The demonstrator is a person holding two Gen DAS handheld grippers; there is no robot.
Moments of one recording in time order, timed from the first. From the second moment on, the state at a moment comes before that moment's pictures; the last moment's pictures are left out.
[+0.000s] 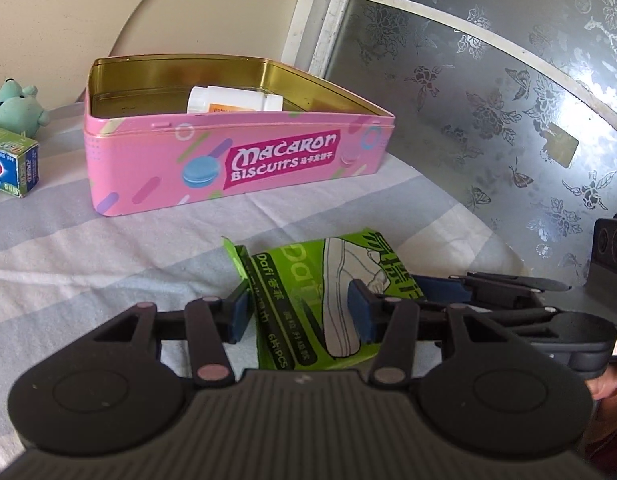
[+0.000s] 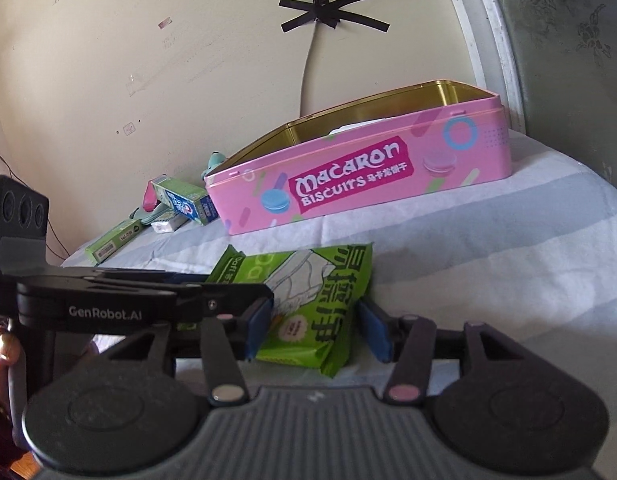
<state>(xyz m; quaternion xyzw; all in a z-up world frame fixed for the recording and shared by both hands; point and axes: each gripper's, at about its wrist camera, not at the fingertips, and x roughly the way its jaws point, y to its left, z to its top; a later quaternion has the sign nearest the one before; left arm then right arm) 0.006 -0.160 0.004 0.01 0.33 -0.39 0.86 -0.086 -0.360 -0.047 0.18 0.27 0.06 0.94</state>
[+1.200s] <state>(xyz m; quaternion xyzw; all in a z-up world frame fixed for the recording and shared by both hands) 0.142 -0.204 0.066 0.01 0.25 -0.26 0.93 0.082 -0.379 0.002 0.09 0.18 0.02 0.98</state>
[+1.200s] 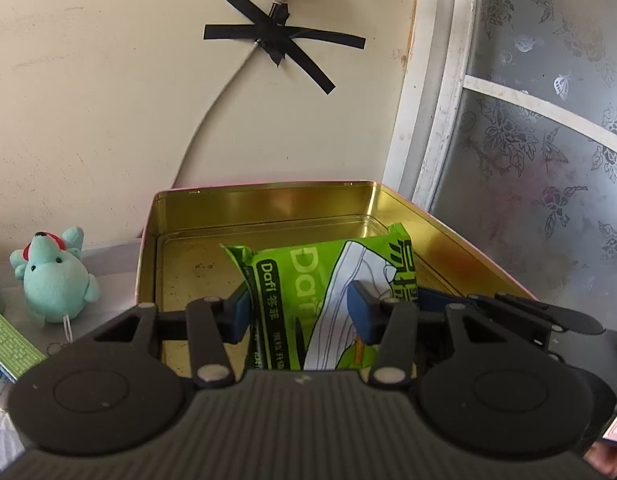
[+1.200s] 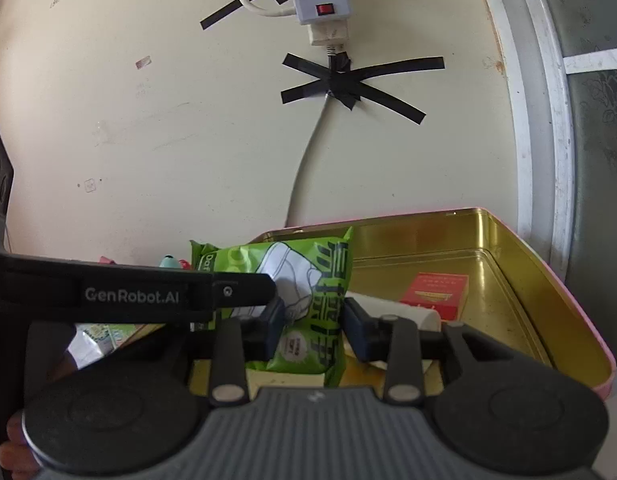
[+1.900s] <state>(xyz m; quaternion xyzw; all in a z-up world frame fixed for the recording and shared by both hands) 0.113 -0.206 0.075 0.06 0.20 -0.20 0.96 0.061 -0.380 -0.005 0.09 0.12 -0.03 0.99</state>
